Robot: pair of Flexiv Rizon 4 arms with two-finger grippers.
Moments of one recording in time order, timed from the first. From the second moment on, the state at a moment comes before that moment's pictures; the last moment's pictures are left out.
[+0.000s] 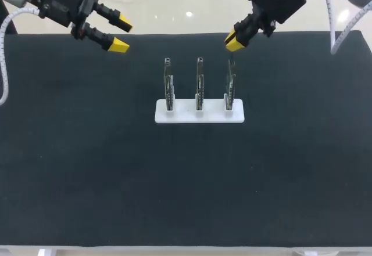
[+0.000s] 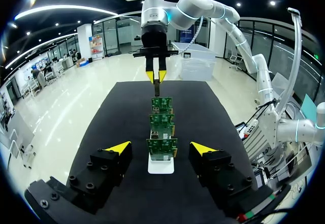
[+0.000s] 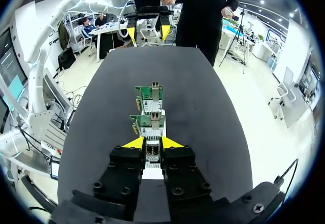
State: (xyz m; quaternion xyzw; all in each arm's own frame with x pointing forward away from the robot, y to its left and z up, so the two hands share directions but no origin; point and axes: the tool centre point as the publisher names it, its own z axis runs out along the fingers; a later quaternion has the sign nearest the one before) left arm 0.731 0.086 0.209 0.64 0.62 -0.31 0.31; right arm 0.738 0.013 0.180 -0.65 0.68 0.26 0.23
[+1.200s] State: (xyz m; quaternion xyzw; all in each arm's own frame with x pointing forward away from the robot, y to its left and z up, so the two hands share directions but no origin) left arm 0.731 0.086 0.209 0.64 0.62 -0.31 0.31; right arm 0.744 0.012 0.180 -0.65 0.67 0.26 0.23
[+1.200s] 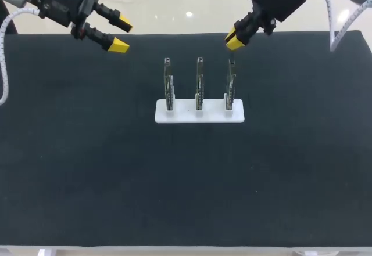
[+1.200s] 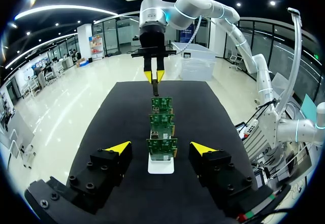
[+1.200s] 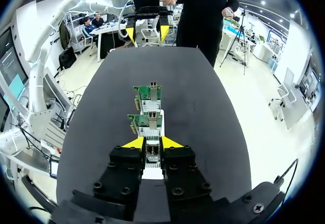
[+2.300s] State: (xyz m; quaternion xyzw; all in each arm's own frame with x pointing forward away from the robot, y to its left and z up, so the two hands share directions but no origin) left arm 0.731 0.086 0.209 0.64 0.62 -0.31 0.31; right arm 0.741 0.011 0.183 -0.65 0.68 0.26 0.22
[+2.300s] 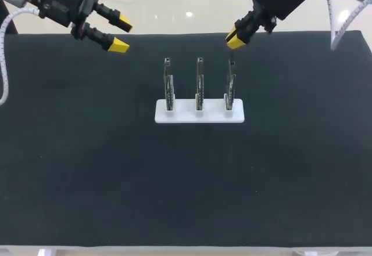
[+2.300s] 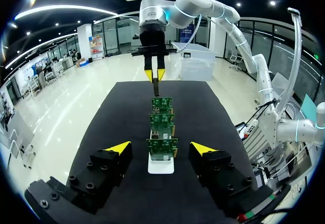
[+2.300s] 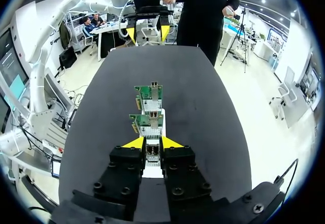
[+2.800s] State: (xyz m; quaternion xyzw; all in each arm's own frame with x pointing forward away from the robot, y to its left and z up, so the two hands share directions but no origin) left arm 0.731 0.087 0.209 0.64 0.62 -0.31 0.31; right arm 0.740 0.013 0.180 -0.65 0.68 0.26 0.23
